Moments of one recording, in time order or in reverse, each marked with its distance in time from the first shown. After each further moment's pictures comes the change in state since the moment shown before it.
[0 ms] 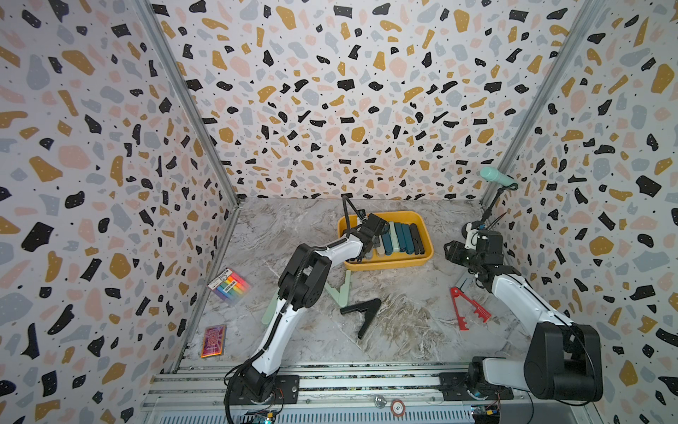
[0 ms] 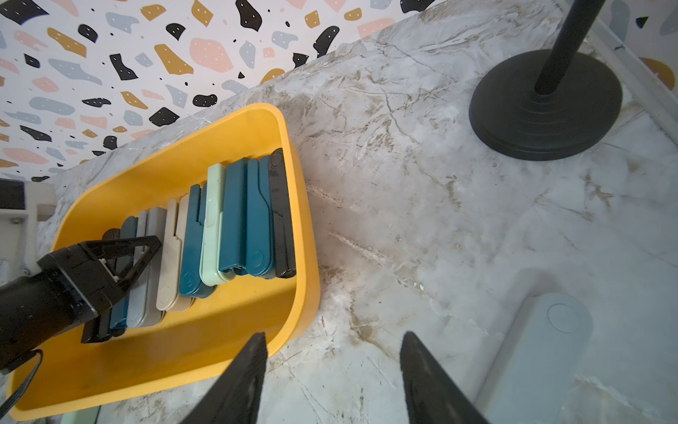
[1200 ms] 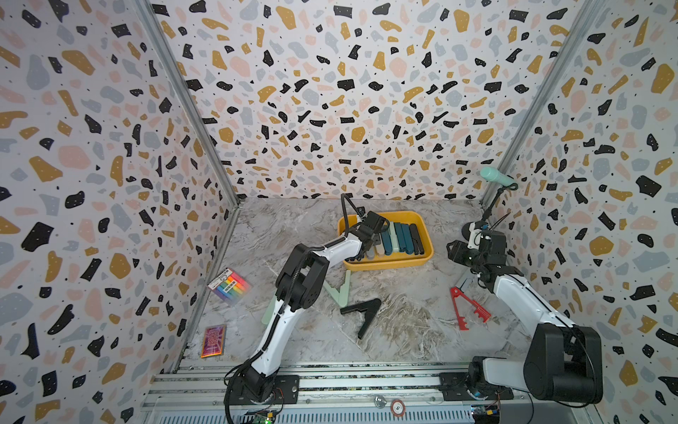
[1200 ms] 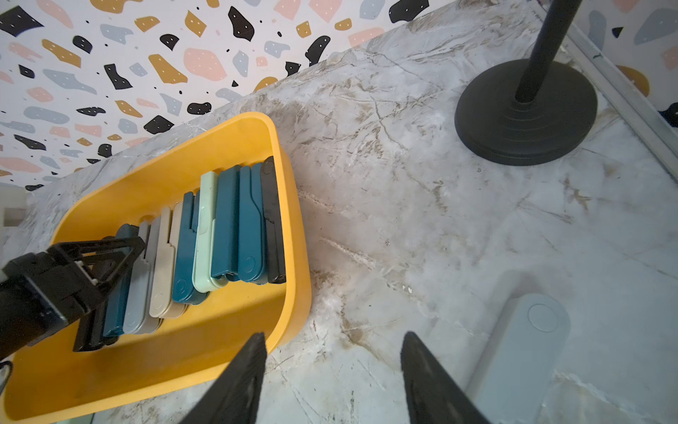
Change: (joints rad) left arm -0.001 -0.064 -0.029 0.016 0.016 -0.003; right arm -0.023 -0.009 0.000 0.000 -0.004 -0.008
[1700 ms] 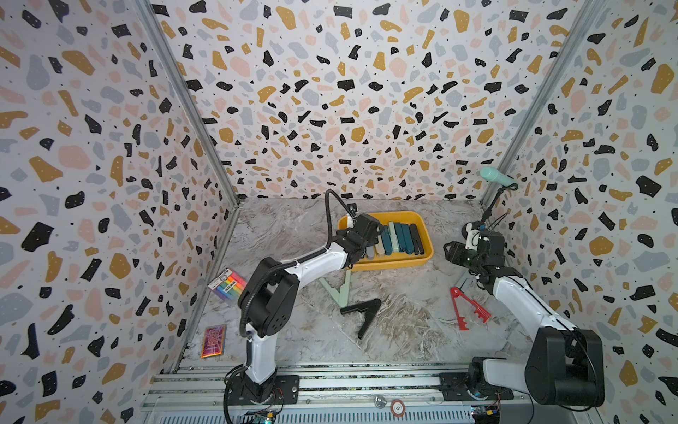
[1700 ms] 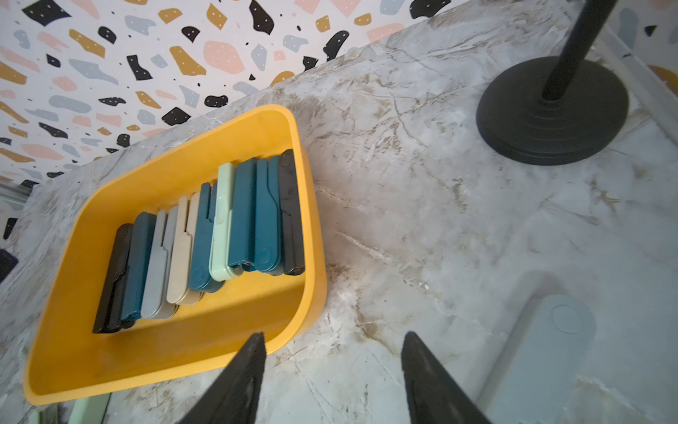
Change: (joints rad) left arm -0.051 -0.441 -0.446 0.122 -0.196 0.051; right arm 0.064 -0.019 -0.010 -0.003 -0.012 -0.002
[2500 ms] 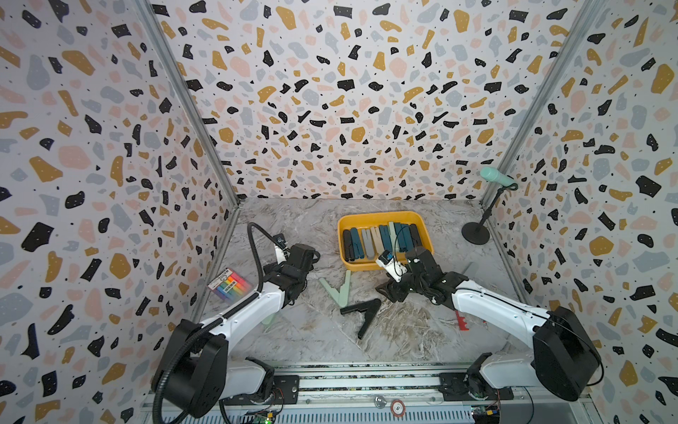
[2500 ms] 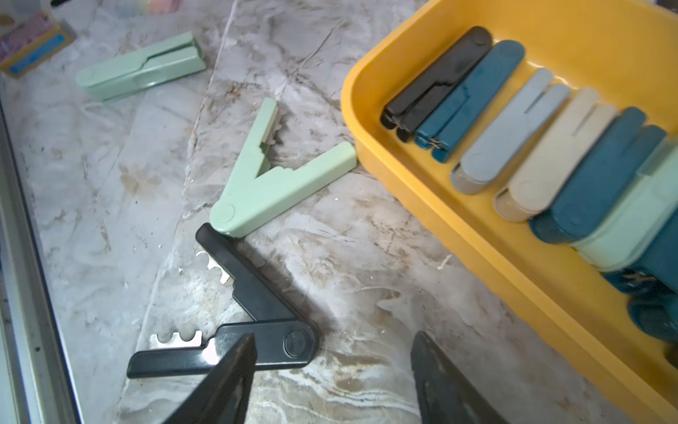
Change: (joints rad) left arm 0.328 -0.595 -0.650 -0.043 -0.120 0.030; right arm 0.703 0.116 0.048 -0.116 -0.068 -0.517
